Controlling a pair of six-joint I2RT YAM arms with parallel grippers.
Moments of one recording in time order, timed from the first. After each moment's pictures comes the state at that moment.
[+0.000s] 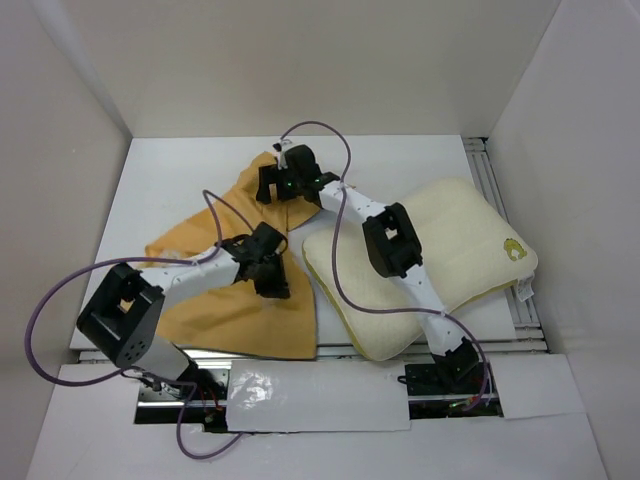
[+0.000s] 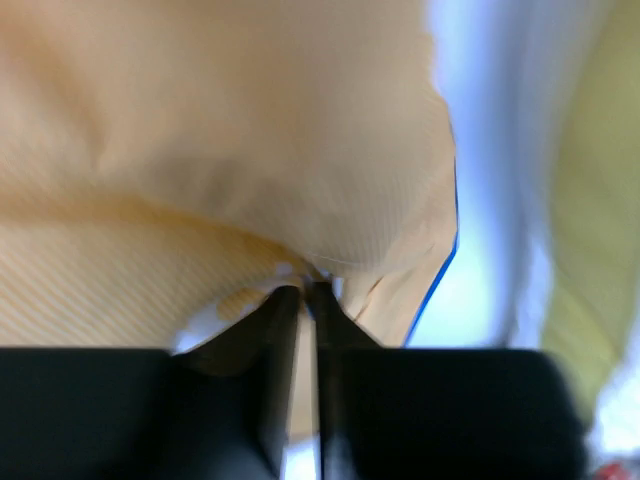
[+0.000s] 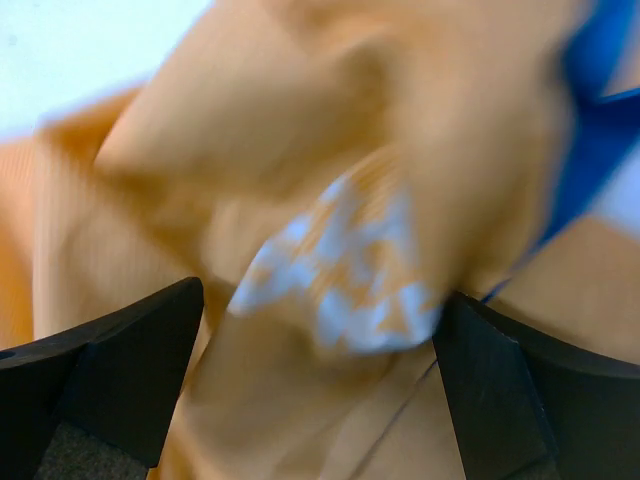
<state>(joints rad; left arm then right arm) -0.52 1.52 0.82 -0.46 0.12 -0.82 0.62 2.59 2.22 -0.17 -0.20 0.32</state>
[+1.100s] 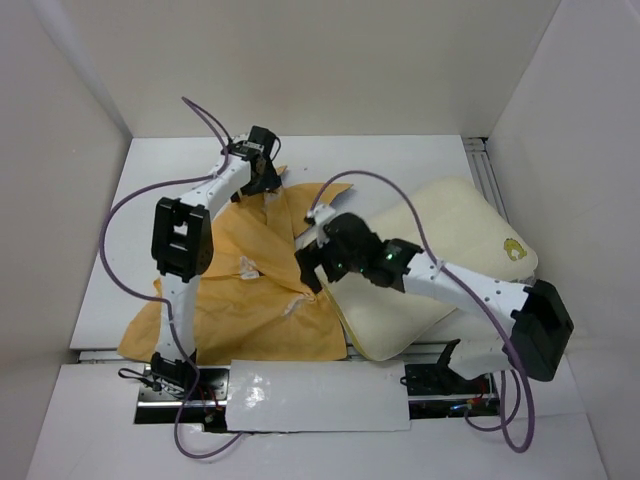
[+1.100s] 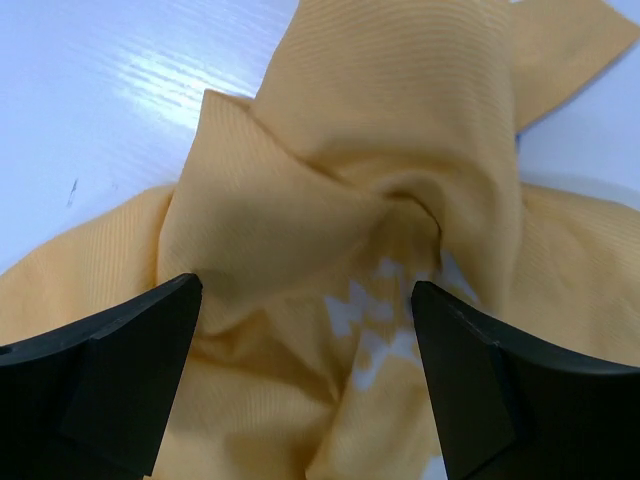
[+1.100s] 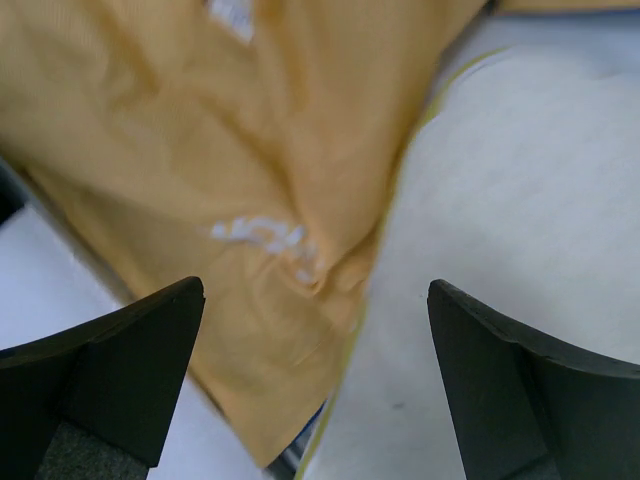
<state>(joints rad) -0.31 2.18 1.94 -0.84 -0.40 -0.67 0.85 1.34 1.04 -0.35 -0.03 0.19</state>
